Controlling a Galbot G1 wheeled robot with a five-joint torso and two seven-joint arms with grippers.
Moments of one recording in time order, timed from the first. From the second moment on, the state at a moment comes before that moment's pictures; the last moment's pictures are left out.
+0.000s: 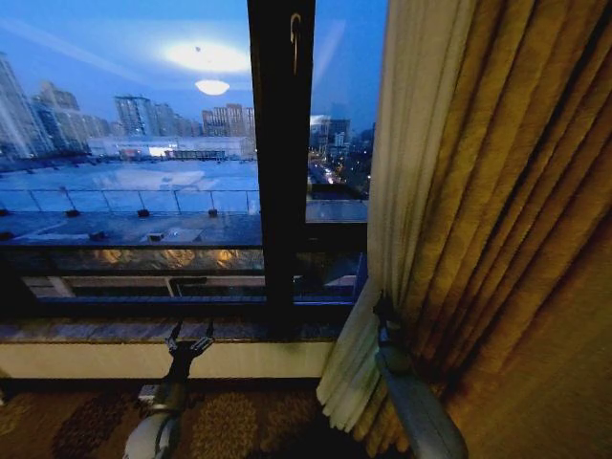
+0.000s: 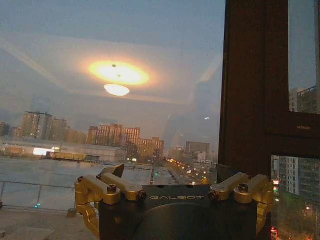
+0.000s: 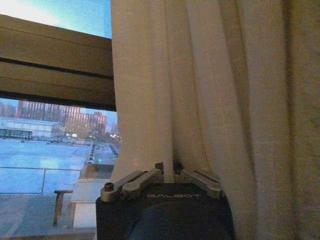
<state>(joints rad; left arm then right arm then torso) 1.38 -1.29 -0.64 -1.73 -0.41 -0.33 0.11 -0.85 1.32 0.42 1.23 0.11 0.22 0.32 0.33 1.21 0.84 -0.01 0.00</state>
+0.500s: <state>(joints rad) 1.38 -1.29 -0.64 -1.73 -0.42 -0.33 0.11 -0.98 1.36 0.32 1.45 0.14 0.22 0.18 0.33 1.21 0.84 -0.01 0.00</state>
